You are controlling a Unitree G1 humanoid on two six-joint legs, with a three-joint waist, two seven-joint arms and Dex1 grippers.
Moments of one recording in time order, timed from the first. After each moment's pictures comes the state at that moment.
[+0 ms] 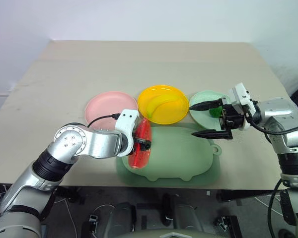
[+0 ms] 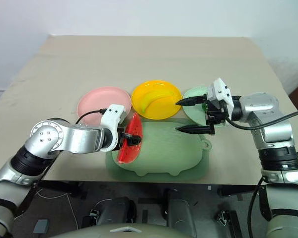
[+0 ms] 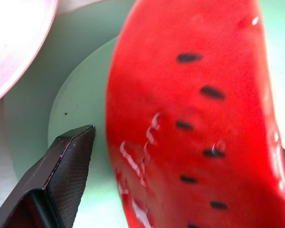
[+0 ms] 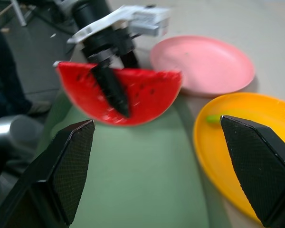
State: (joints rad) left arm -0.66 0.68 -0.42 -0.27 -1.96 1.06 1.01; right arm -0.56 -0.81 -0.01 0.06 0.48 0.31 1.51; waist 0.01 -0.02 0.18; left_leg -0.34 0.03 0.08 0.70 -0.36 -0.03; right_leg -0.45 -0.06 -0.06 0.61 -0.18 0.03
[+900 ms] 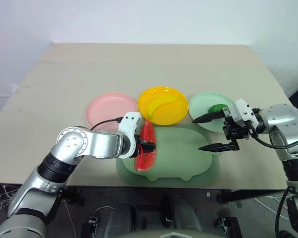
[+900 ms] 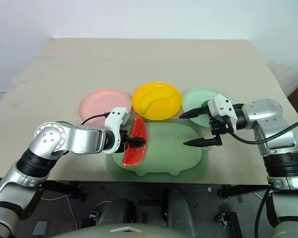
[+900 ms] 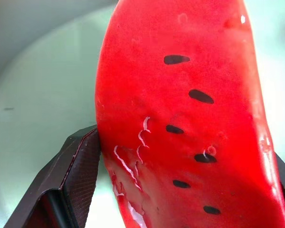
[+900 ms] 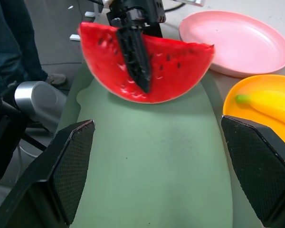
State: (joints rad) left arm -0.65 0.64 -0.36 -0.21 -1.96 1.15 0.81; right arm -0.52 -0.84 0.02 0.08 0.44 0.20 1.57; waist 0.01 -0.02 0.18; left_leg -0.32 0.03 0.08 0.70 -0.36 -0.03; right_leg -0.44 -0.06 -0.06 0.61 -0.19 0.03
